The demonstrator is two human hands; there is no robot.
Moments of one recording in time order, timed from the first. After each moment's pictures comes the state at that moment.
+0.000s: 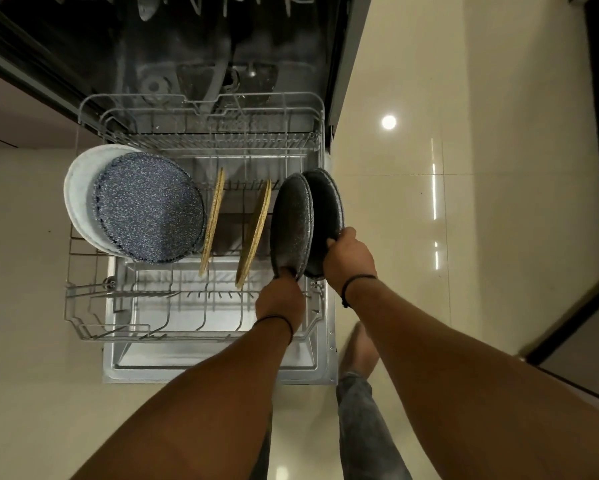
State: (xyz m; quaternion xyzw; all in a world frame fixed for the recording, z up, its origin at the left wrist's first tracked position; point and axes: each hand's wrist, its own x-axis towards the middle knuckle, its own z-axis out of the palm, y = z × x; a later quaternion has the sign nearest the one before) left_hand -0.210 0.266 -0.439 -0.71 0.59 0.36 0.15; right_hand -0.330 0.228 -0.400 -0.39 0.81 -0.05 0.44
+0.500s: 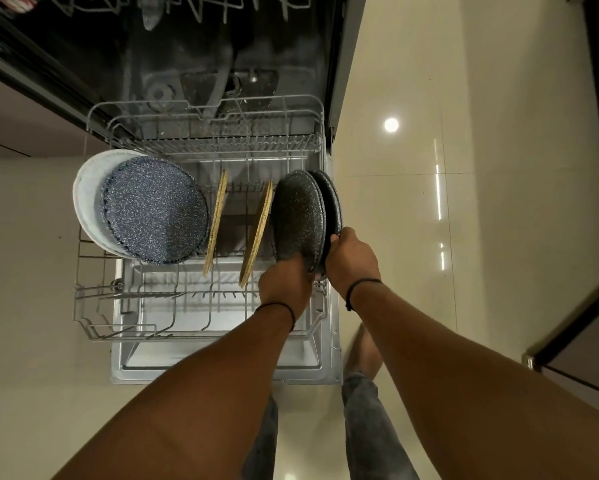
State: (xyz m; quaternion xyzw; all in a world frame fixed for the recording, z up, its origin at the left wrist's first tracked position) left_hand -0.212 0.246 -0.437 -0.65 0.70 0.29 0.08; right_hand -0.332 0.237 -0.397 -0.41 0.81 -0.08 0.42
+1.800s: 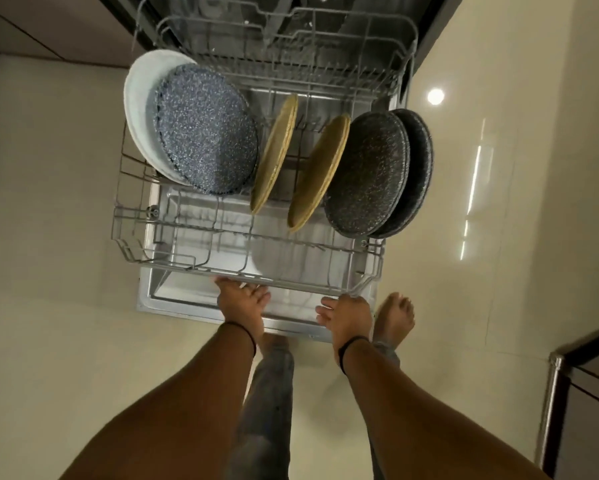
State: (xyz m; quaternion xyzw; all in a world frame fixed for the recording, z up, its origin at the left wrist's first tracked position) left_hand -0.061 0.351 -0.471 -0.73 -0.17 0.55 -0.38; right_hand -0.215 0.374 -0.463 0.08 0.77 -0.19 0.61
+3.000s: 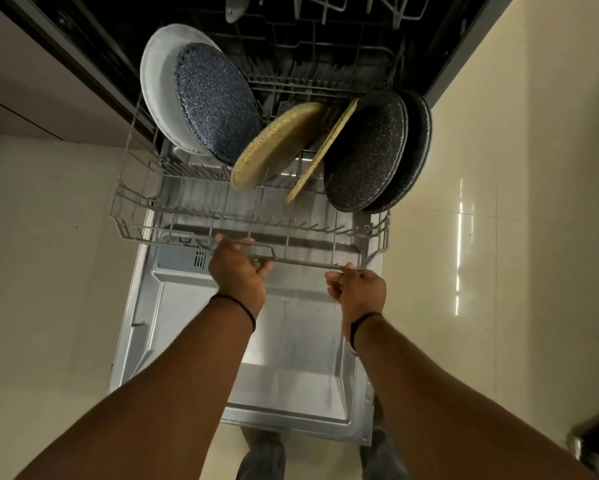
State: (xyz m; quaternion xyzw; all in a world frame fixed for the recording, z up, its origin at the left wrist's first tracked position) left_hand -0.093 0.158 -0.447 -0.71 -0.09 0.54 -0.44; right_hand -0.245 0.208 -0.472 0.01 0.75 -0.38 0.54
